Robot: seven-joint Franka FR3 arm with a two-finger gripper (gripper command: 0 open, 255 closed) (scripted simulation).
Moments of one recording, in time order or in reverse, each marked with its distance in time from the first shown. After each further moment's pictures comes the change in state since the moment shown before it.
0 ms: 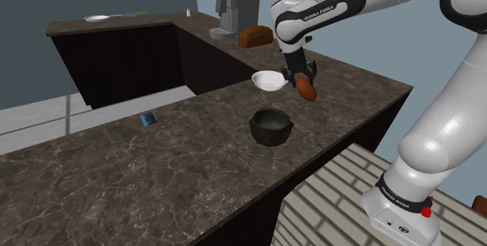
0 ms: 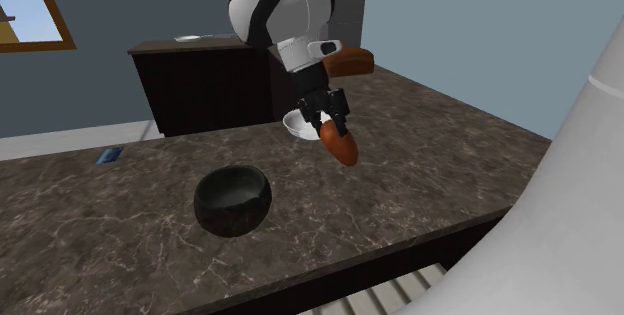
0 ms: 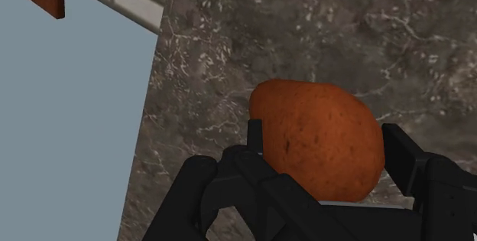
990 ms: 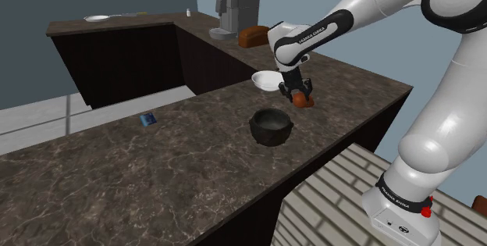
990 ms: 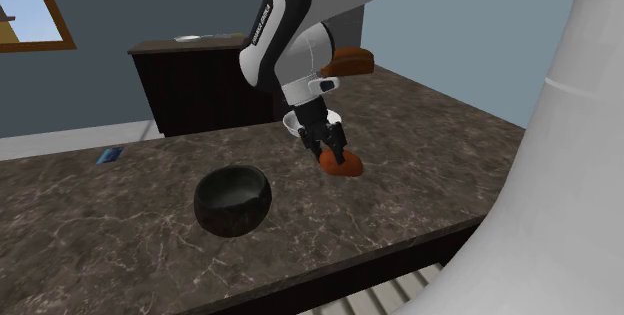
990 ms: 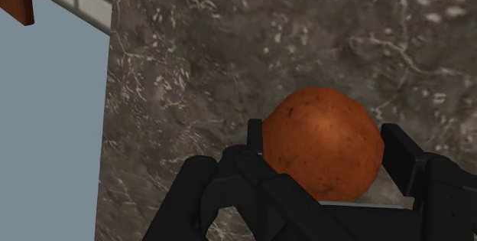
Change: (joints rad) arm -0.001 0.088 -0.004 -0.102 -0.029 0.179 0.057
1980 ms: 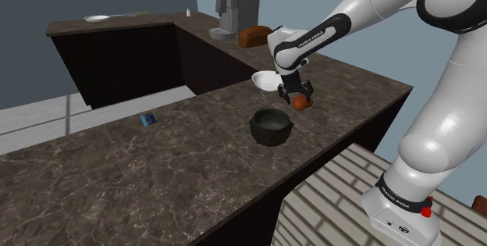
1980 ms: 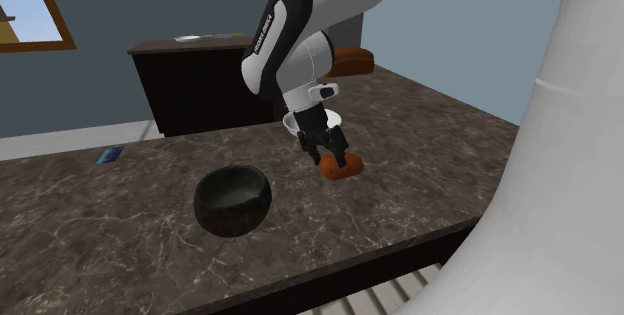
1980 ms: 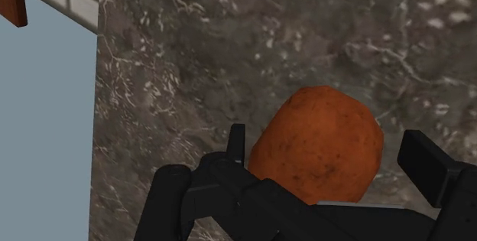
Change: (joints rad) arm 0.000 0.023 -0.002 -0.015 -0.009 0.035 0.012
